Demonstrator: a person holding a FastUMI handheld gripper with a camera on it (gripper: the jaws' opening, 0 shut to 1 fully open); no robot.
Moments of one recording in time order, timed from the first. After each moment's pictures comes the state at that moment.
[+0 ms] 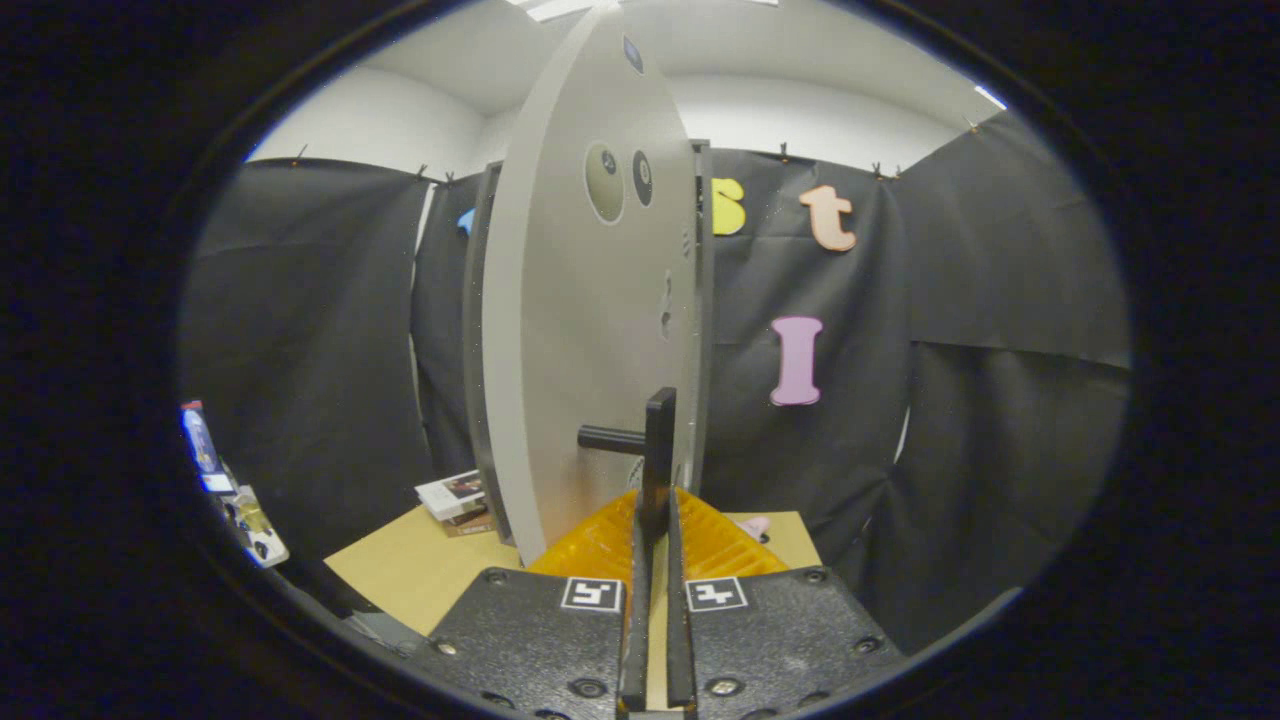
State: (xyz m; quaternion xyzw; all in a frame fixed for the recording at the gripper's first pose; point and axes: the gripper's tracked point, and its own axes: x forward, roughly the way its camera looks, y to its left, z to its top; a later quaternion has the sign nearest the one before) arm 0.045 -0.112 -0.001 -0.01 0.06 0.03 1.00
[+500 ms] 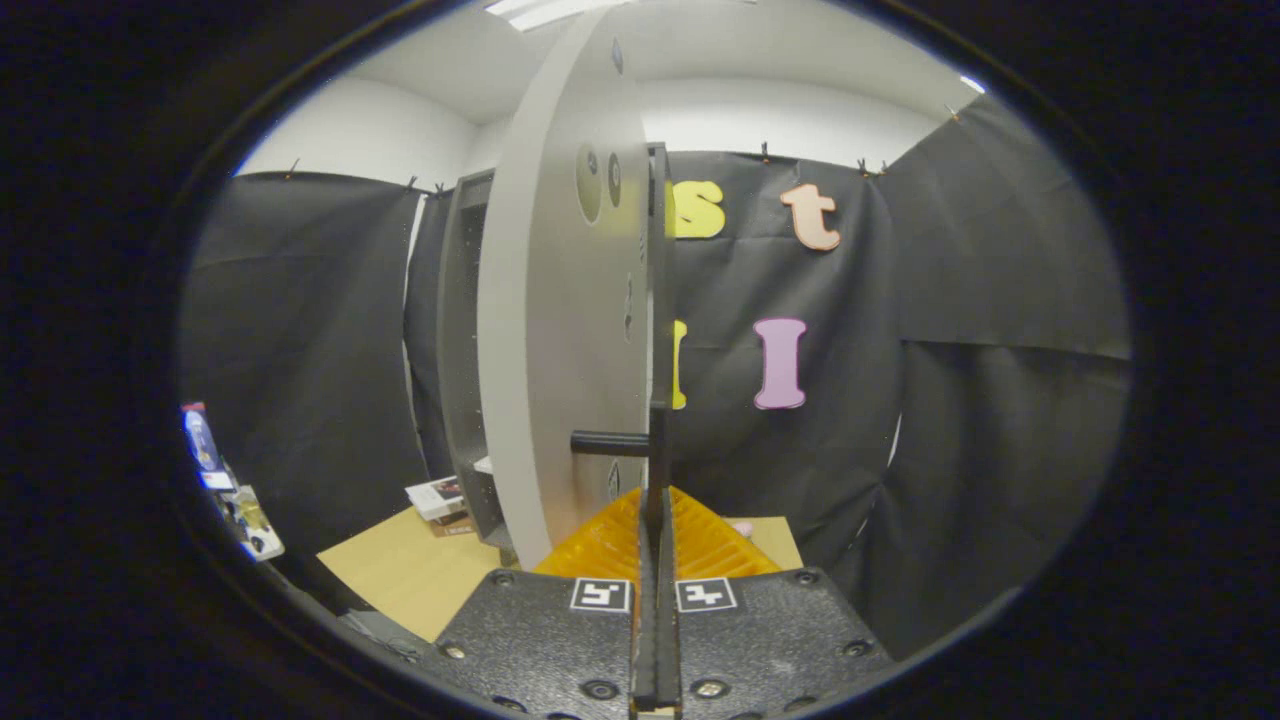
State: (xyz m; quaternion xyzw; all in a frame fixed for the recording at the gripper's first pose) arm 0.049 -0.160 -0.001 -0.02 0.05 0.04 1.00
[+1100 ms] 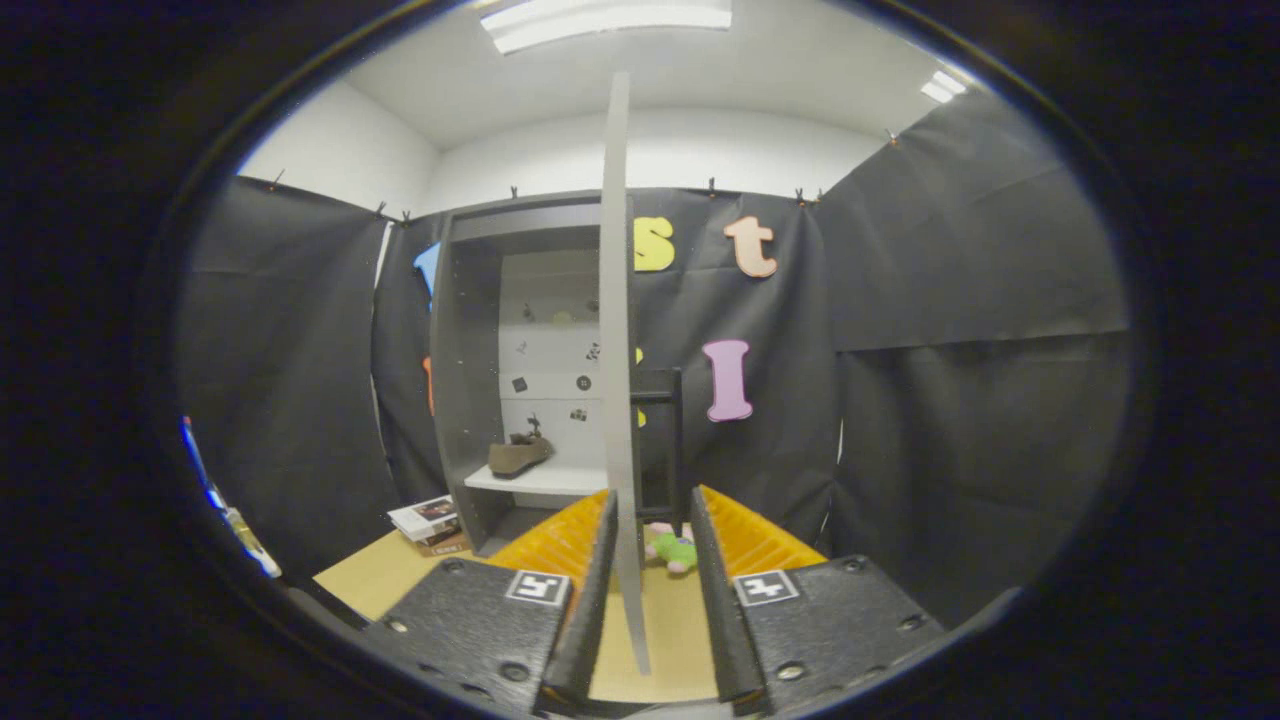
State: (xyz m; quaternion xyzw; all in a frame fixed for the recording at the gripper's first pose) arm -0.052 -0.130 -0.016 0.02 -0.01 -0.04 1.00
